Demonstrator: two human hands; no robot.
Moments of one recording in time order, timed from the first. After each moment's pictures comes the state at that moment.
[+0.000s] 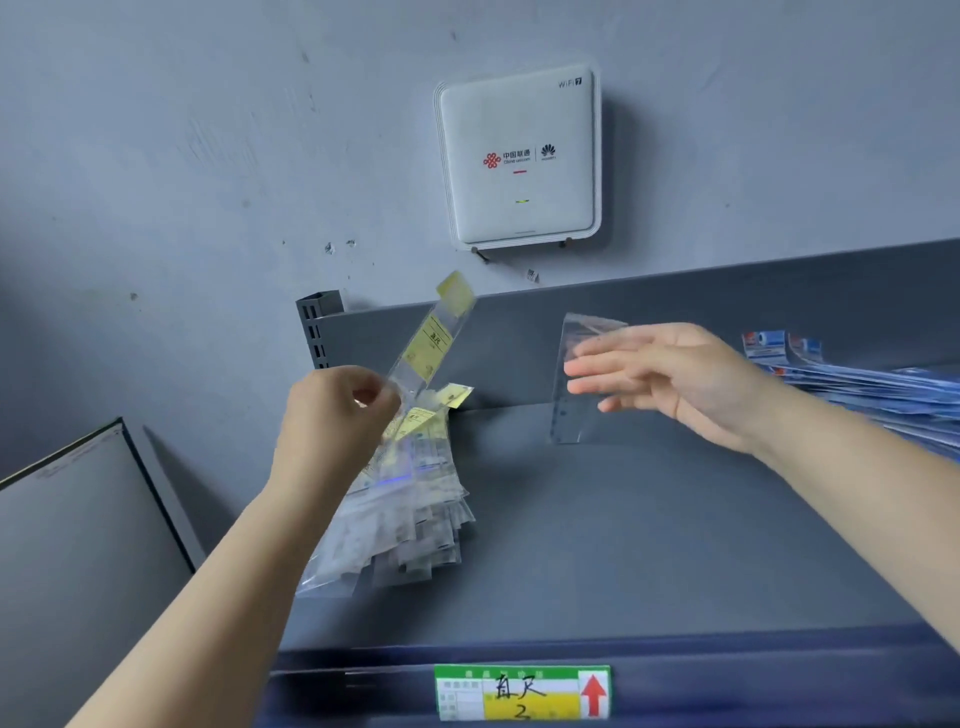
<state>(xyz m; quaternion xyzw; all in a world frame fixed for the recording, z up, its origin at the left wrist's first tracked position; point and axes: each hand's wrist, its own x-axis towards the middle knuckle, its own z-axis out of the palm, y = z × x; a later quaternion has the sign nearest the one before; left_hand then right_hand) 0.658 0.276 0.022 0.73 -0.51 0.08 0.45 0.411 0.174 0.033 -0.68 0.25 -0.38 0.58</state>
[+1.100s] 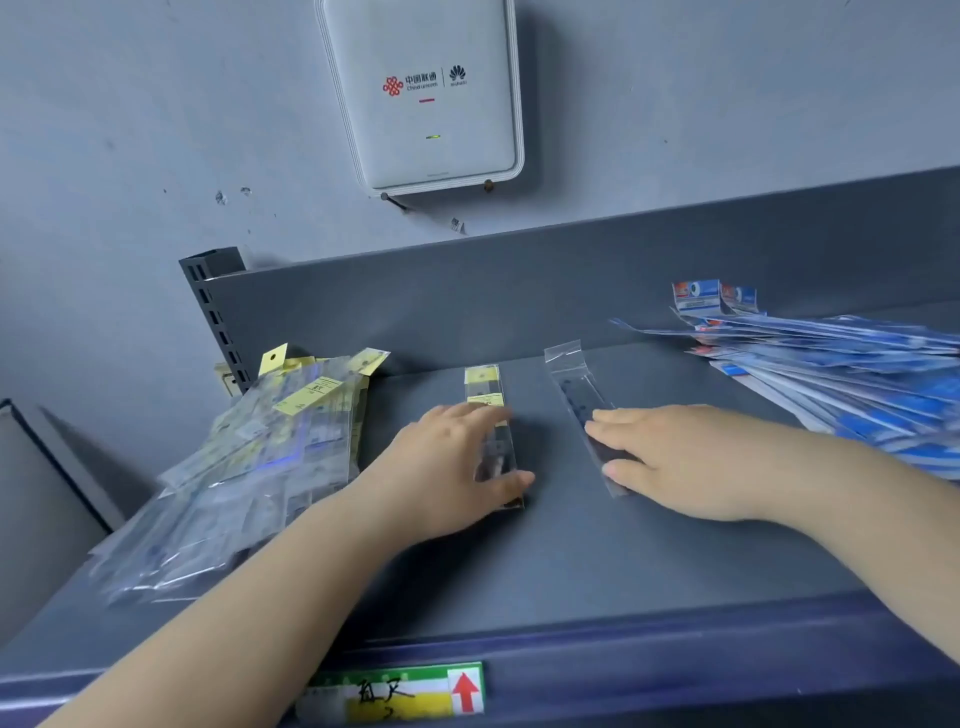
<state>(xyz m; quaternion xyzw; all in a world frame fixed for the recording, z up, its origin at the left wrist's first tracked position) 0.550 0.231 -0.025 0.68 -0.72 -0.01 0.11 0.350 0.181 -0.009 -0.90 0.43 0.08 0.05</state>
